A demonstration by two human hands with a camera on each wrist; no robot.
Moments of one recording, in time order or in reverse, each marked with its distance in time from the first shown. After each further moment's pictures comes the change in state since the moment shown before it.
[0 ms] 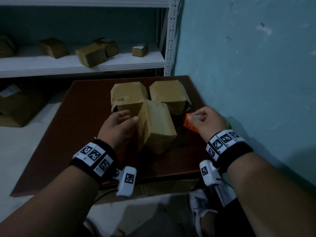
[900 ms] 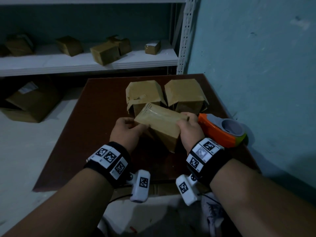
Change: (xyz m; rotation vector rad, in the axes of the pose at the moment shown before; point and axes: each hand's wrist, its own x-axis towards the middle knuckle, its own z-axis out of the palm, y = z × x) left_hand -0.003 0.001 -0.020 0.159 0.146 -0.151; right_hand -0.042 -0.072 0.072 0.574 -0.242 0.204
